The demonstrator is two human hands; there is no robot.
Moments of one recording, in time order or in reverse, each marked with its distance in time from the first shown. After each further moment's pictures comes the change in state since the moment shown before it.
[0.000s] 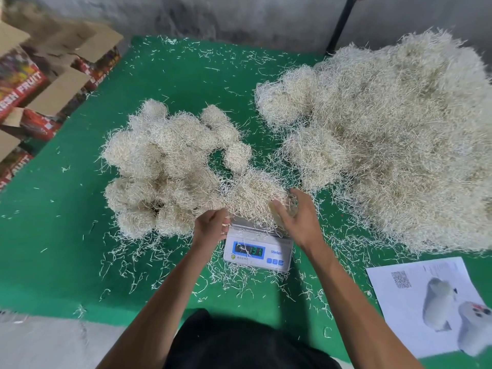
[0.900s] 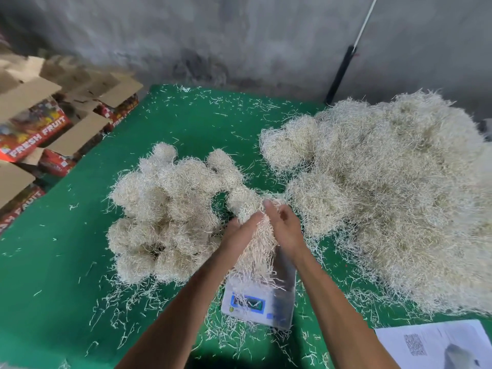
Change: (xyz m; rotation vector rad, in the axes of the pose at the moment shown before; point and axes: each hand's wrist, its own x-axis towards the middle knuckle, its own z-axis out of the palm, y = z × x) left_hand 0.018 0.110 0.061 0.065 -0.136 -0.069; right_hand 0.073 -0.077 0.001 0.499 -0.091 0.032
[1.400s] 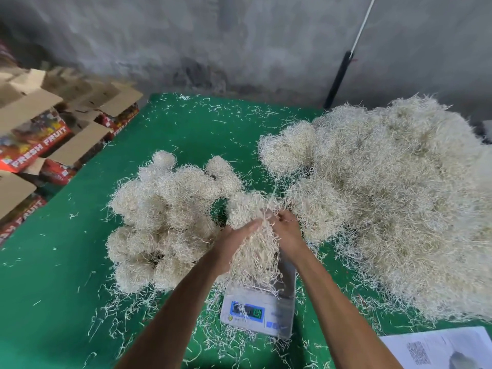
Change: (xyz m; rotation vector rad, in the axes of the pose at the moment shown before) left_hand -0.006 0.012 -0.022 0.034 -0.097 -0.087; right_hand 0.008 -0.005 -0.010 0.070 -0.071 0.027
